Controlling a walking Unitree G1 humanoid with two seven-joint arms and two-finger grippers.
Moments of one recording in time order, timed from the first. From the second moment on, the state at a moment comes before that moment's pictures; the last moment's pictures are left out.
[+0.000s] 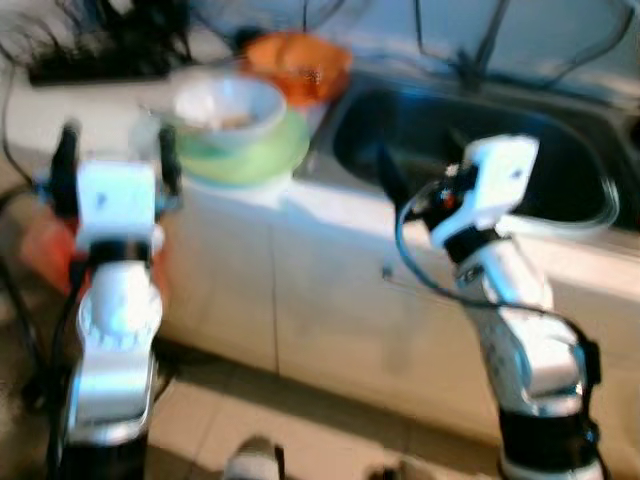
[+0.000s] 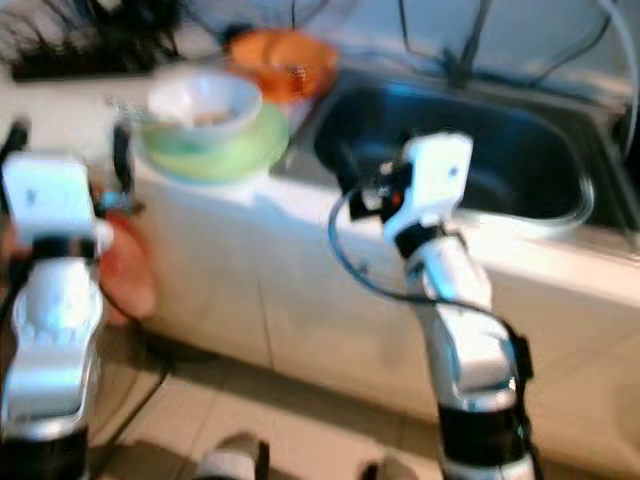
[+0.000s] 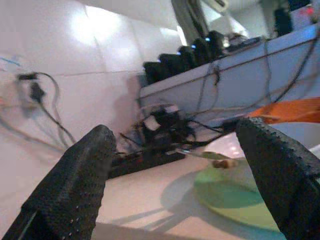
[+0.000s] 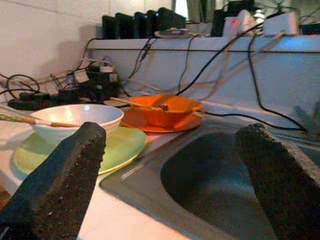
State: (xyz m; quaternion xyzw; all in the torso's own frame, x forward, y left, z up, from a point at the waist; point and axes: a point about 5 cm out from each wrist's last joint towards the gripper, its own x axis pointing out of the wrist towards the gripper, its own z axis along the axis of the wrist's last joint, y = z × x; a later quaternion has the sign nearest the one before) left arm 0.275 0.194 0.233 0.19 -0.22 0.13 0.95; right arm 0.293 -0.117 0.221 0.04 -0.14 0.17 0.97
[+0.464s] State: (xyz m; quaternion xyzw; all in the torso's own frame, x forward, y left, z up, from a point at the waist) left arm 0.278 0.186 0.246 0.19 -0.25 0.12 0.94; right arm 0.291 -0.122 0.225 0.03 -0.16 0.15 0.98
